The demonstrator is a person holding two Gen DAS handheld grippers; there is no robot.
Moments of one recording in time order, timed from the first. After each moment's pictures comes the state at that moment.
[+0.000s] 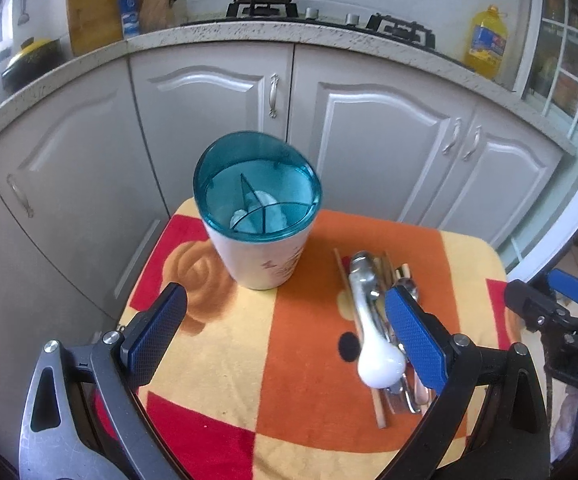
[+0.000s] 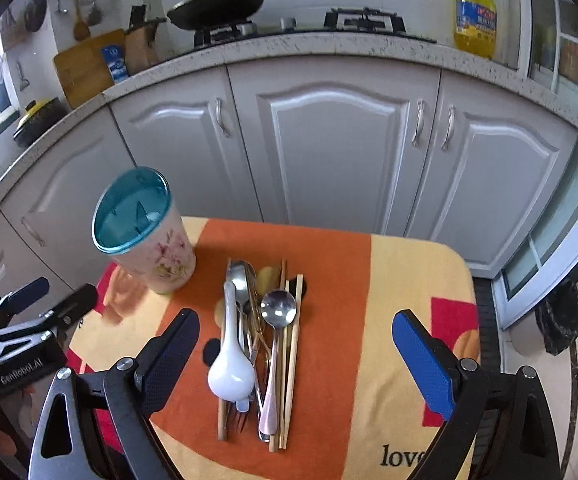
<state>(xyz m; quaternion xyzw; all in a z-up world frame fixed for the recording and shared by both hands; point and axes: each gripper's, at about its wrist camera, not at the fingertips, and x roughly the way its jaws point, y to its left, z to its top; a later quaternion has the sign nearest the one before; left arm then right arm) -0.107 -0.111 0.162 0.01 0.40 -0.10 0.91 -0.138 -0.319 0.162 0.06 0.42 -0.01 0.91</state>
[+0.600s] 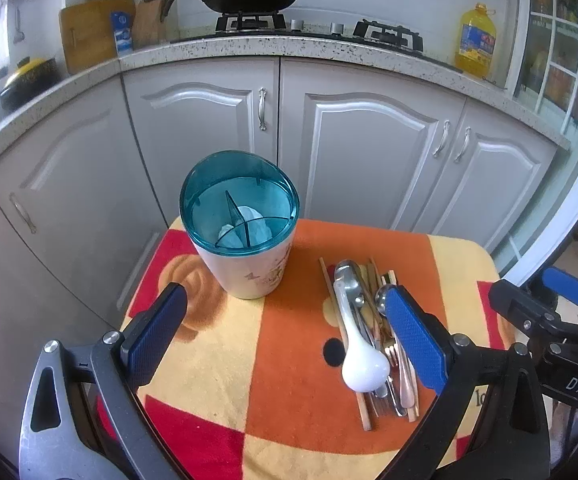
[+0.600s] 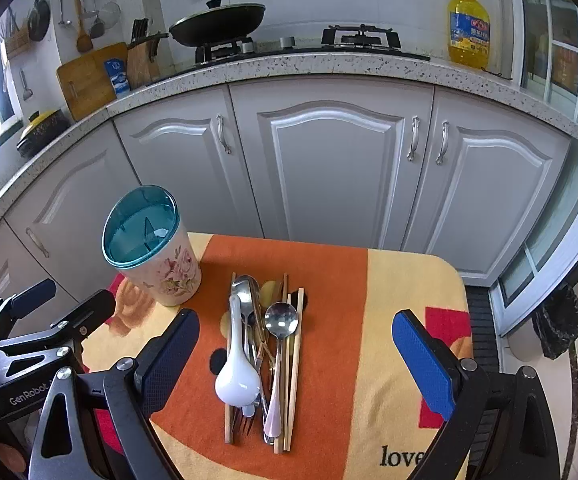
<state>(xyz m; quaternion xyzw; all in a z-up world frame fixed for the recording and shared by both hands) -0.115 -0.132 0.174 0.02 0.39 -0.10 0.92 -0.146 -0.319 0.172 0.07 0.40 -0.02 0.91</state>
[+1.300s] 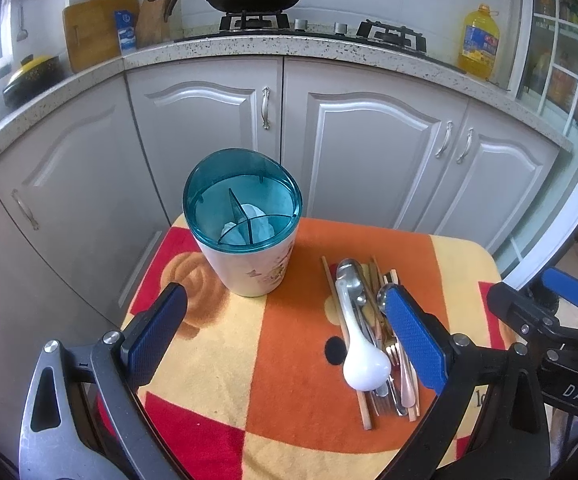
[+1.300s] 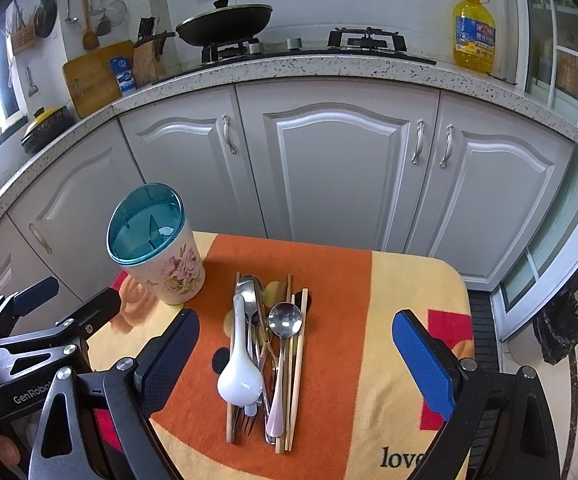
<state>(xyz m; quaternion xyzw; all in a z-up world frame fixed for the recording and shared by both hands) -0.117 -0.127 0.172 0.02 0.39 -0.09 0.92 -0.146 -0.316 0.173 0.06 0.40 -0.01 0.91</state>
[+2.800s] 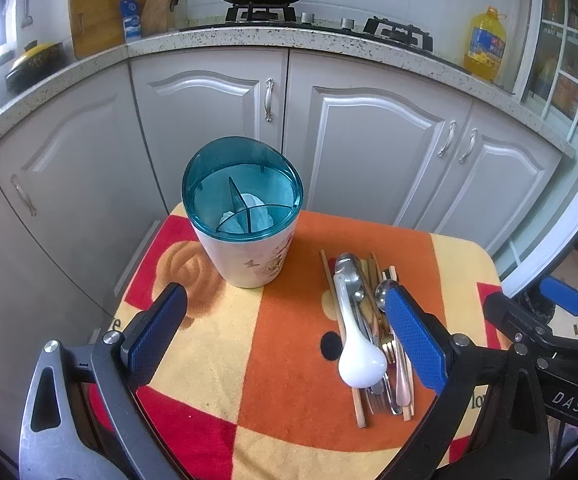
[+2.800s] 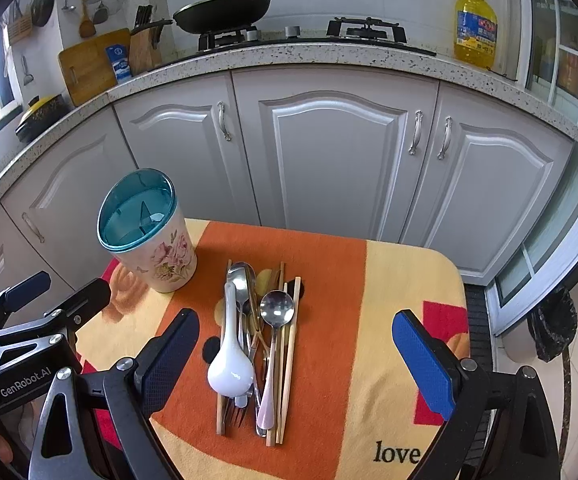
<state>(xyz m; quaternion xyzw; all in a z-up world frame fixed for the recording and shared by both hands) -0.116 -0.124 0.167 0.00 0.40 -0.09 0.91 -0.145 -0.317 0.164 0.05 0.42 -0.02 0.91</state>
